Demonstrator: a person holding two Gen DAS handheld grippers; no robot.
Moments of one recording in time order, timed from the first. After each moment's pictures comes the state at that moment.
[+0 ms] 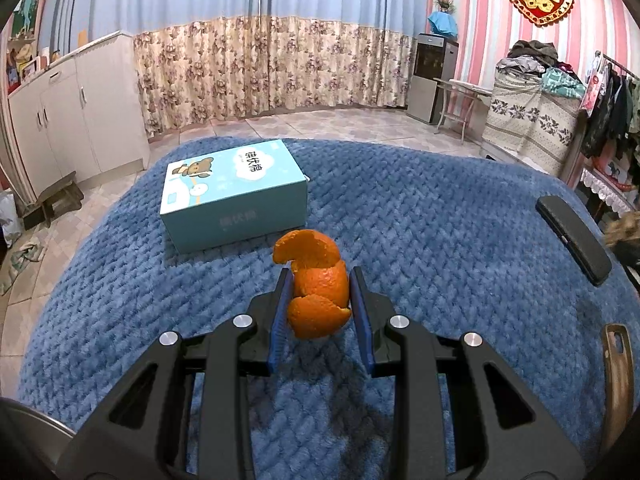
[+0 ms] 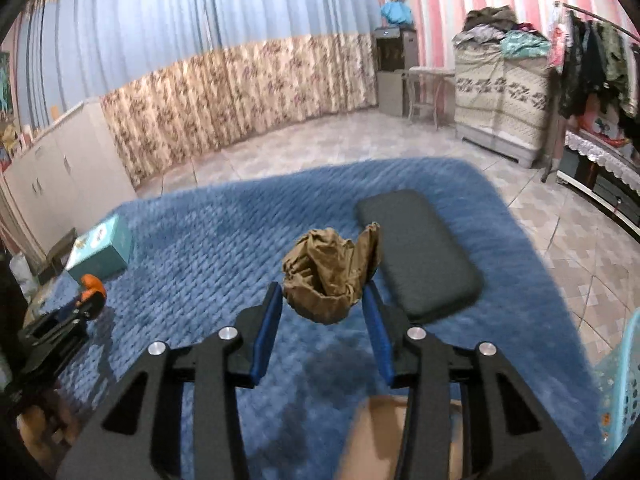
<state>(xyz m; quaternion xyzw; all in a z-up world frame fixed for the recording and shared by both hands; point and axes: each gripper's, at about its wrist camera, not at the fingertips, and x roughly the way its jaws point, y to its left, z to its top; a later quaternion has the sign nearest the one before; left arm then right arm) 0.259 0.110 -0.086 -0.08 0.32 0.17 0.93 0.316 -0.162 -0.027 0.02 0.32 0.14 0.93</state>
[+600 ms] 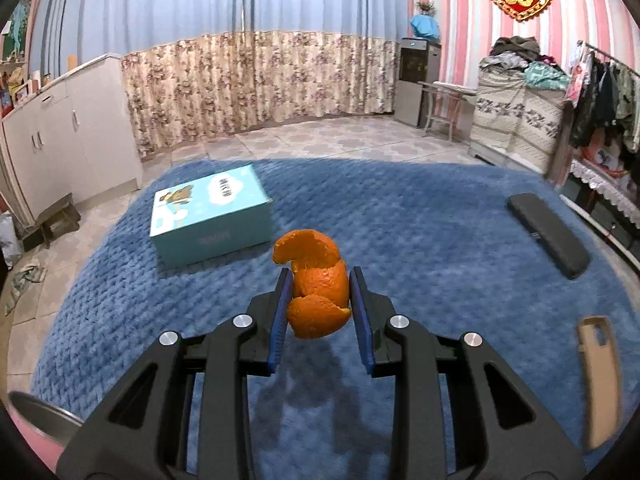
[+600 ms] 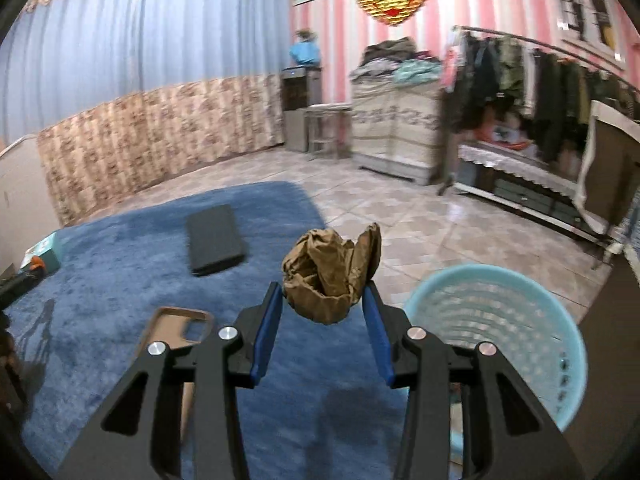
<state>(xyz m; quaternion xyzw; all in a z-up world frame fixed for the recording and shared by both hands) 0.247 0.073 -0.058 -0.06 0.30 0.15 0.94 0.206 -0.351 -0.002 0.02 0.26 -0.02 0.97</state>
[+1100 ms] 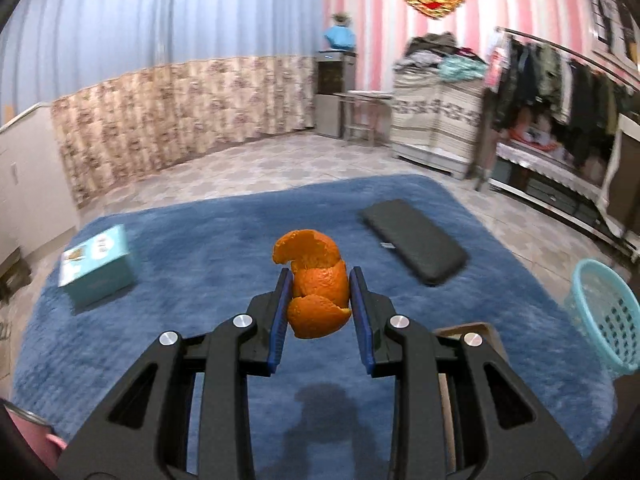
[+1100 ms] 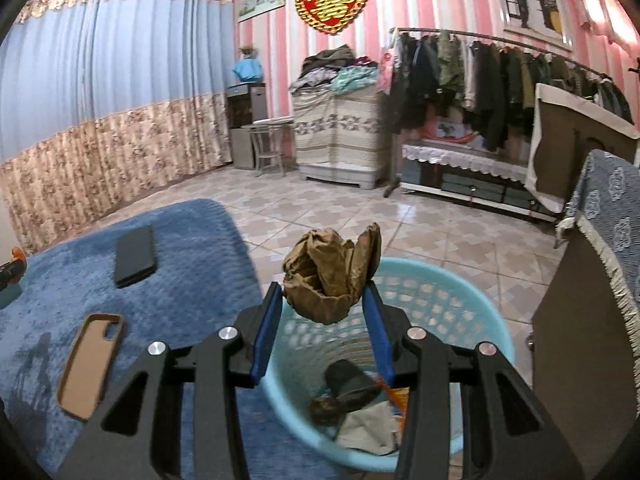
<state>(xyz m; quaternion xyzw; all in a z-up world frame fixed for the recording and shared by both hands) 0.251 -0.064 -0.022 -0.01 0.28 0.02 0.96 0.185 -0.446 -0.009 0.05 0.23 -0.11 0.97</state>
